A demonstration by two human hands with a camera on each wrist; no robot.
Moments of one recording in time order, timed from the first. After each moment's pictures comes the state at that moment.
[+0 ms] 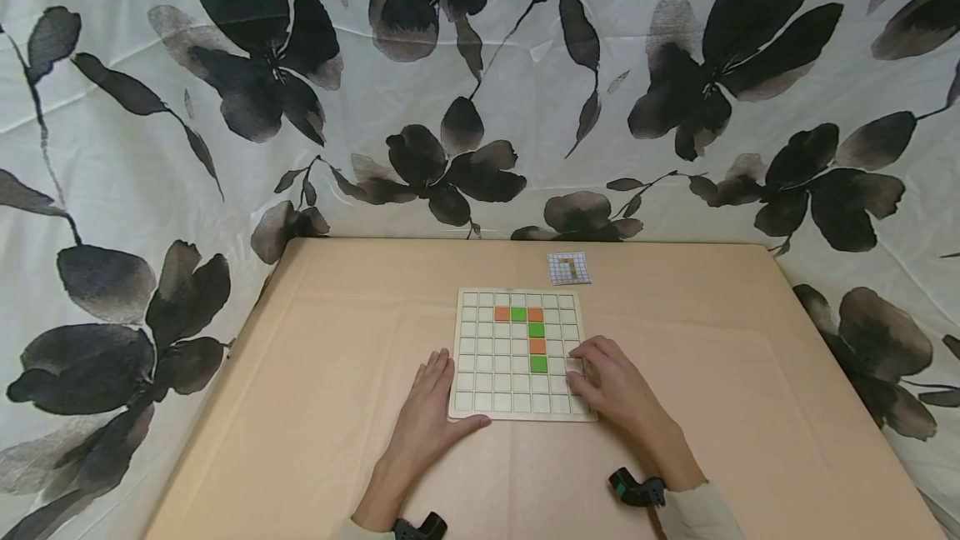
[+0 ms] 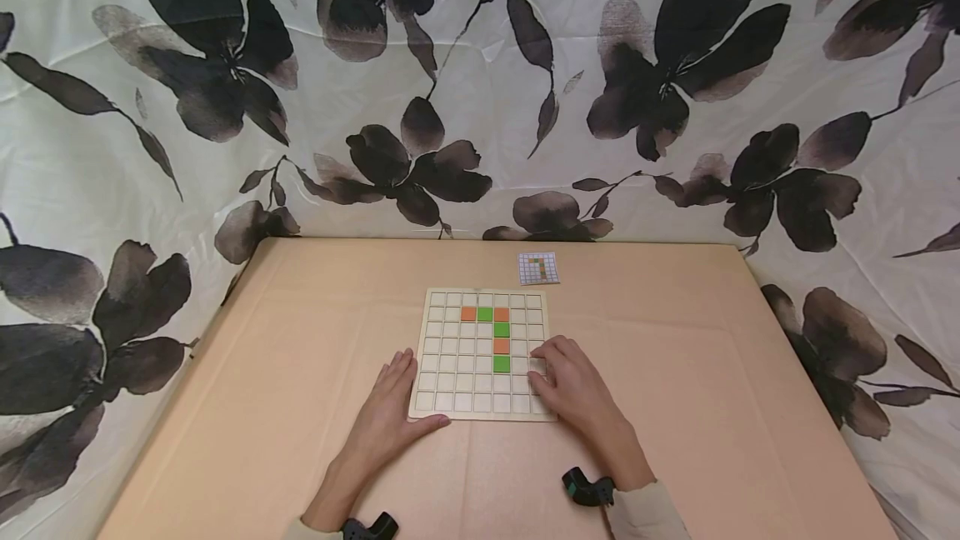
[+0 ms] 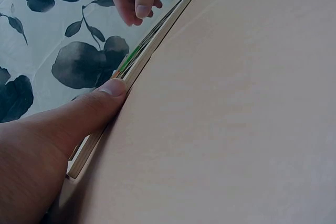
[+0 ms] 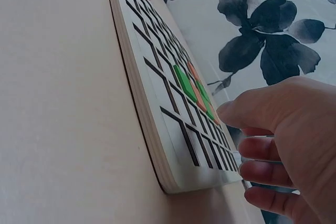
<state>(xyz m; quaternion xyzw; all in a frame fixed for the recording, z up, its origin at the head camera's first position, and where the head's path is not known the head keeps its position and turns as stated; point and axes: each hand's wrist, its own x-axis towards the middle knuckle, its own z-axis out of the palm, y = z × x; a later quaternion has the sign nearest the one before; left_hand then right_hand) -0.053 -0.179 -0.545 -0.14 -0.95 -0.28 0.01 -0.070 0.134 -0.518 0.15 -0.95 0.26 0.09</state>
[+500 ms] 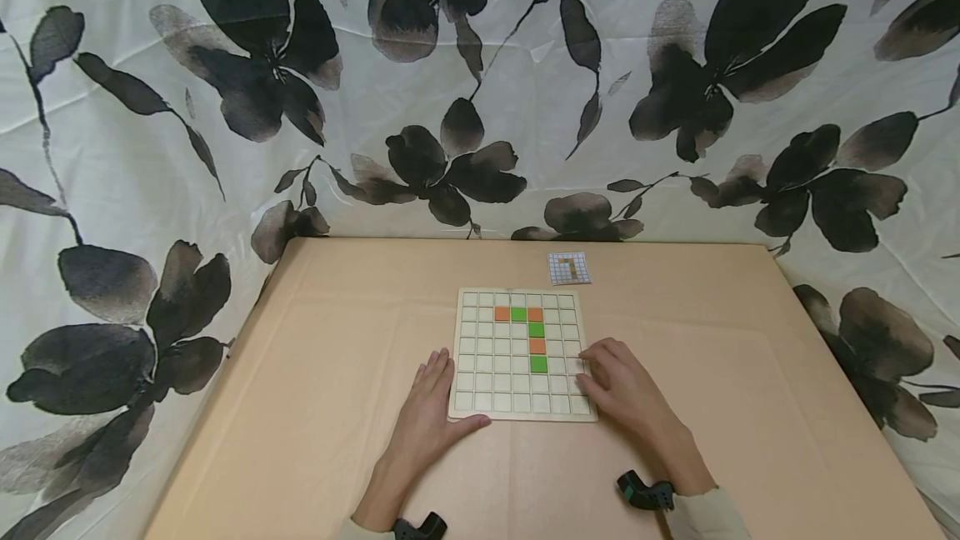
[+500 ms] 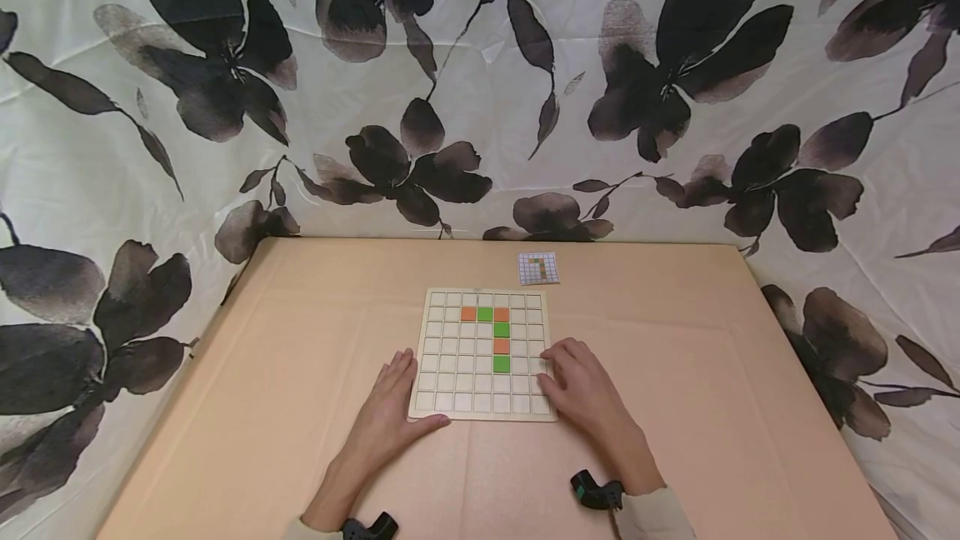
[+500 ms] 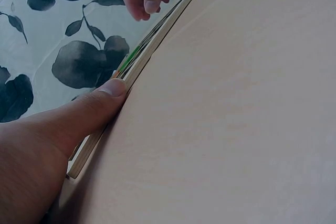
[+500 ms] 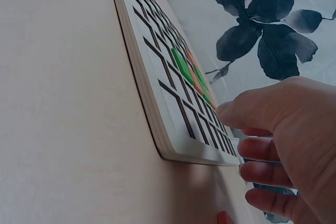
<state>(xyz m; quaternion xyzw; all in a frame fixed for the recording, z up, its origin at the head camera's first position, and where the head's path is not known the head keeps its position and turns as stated) -0.053 -0.177 -0.542 -0.14 -0.95 -0.28 0.00 -0.067 0.146 -0.519 0.13 -0.95 0.25 0.09</state>
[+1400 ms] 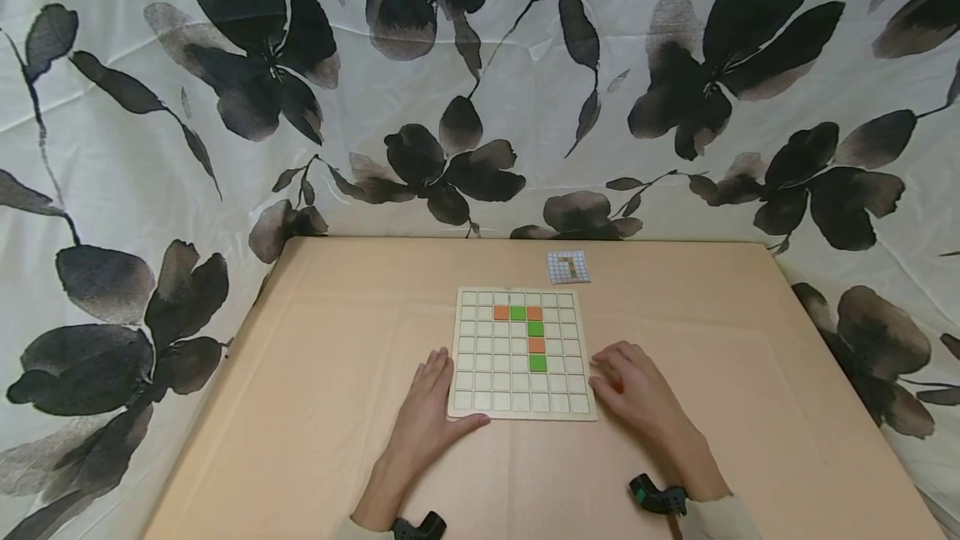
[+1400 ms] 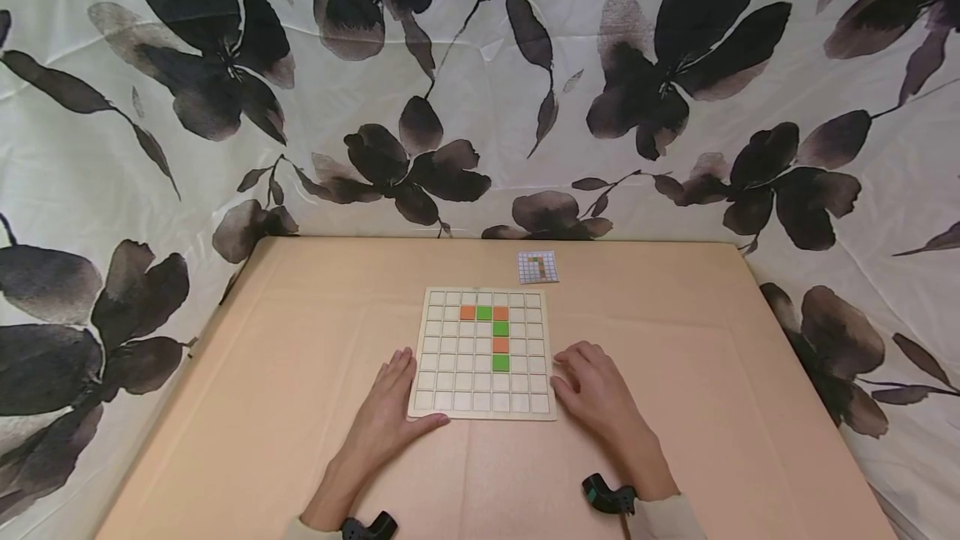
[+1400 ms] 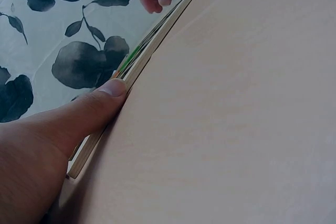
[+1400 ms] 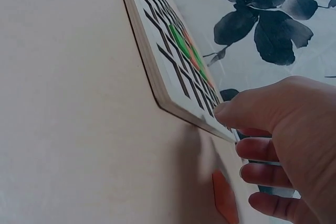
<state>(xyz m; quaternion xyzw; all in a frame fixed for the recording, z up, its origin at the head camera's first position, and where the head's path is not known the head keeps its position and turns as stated) -0.054 -0.178 -0.544 -0.14 -0.95 -0.28 0.00 -0.061 0.166 -0.525 0.14 -0.96 0.23 0.12</state>
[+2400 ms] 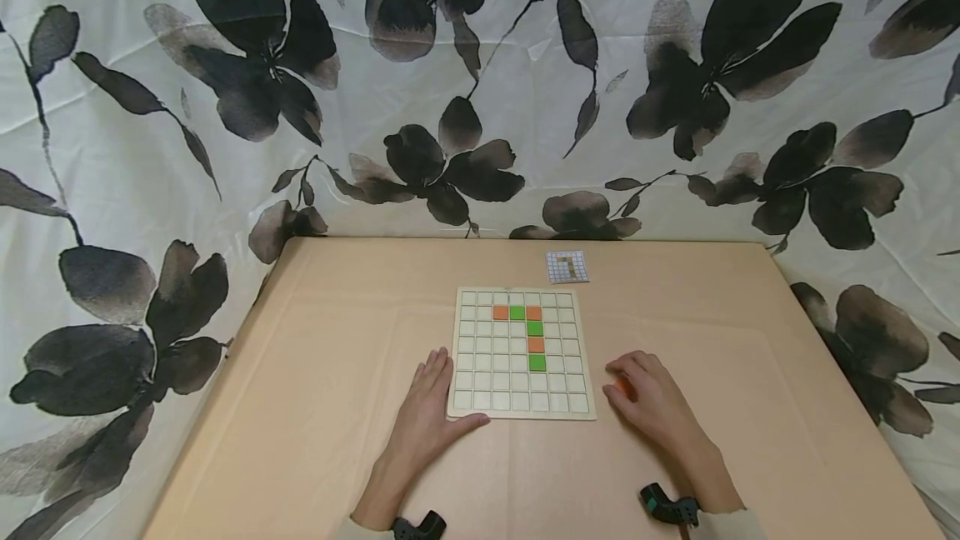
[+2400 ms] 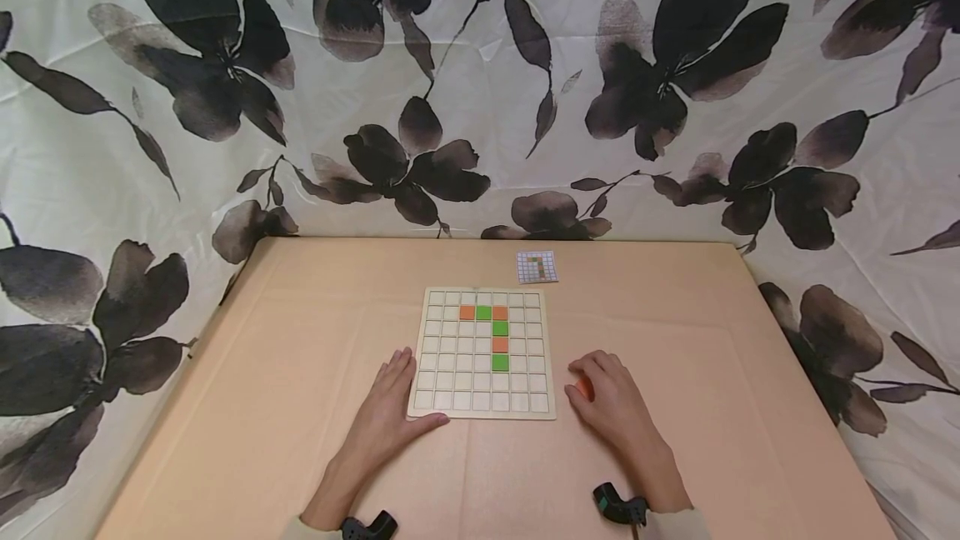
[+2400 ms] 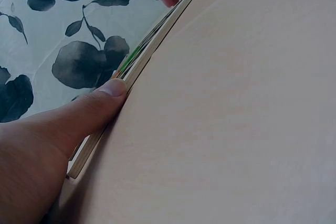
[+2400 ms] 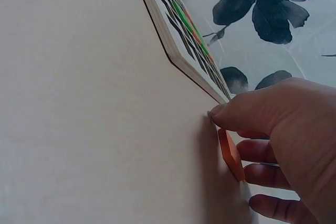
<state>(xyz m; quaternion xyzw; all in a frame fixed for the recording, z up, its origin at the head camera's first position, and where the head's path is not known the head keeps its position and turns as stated) -0.054 -0.177 -0.541 -0.13 -0.95 -0.28 0.00 -0.050 0.185 -0.537 0.13 -0.95 0.22 0.15</state>
